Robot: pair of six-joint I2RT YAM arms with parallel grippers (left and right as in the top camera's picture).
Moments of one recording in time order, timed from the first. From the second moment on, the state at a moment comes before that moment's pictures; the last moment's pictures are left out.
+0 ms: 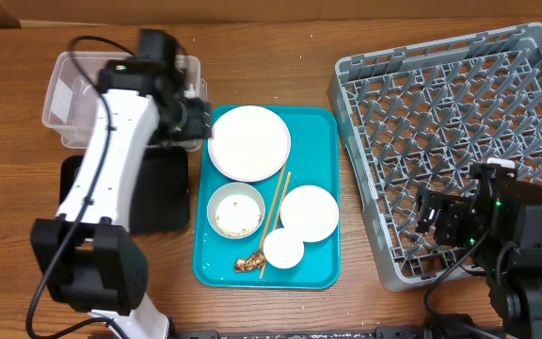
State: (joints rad) left arm -0.13 1.83 1.67 -1.21 0.07 -0.21; right arm 0.03 0.74 0.96 -1.04 -0.04 0.20
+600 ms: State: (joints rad) left arm -0.50 1.84 1.43 -1.13 0.05 -0.35; right arm 0.03 0.74 0.96 -1.04 -0.05 0.20
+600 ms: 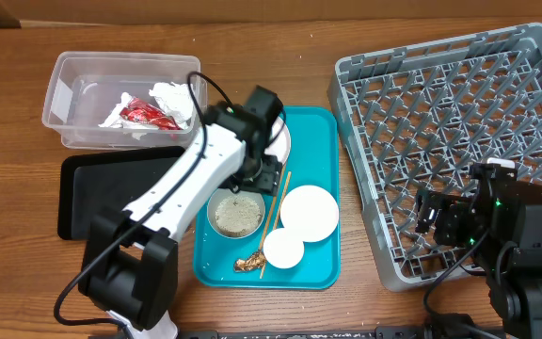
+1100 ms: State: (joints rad) left arm -0.56 1.84 1.23 -0.98 0.05 -0.43; right arm 0.03 0.74 0.96 -1.04 -0.05 0.20
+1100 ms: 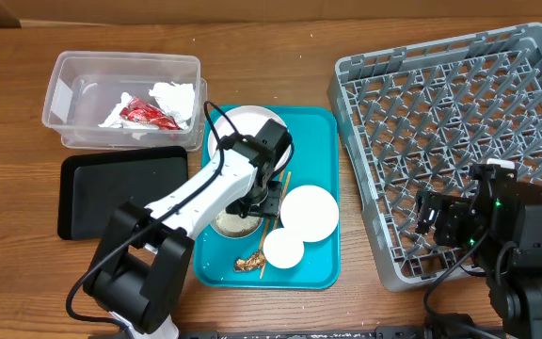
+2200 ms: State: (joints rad) left arm -0.38 1.61 1.35 -1.17 0.04 -0.43; right arm 0.03 0.74 0.96 -1.05 -0.05 0.20
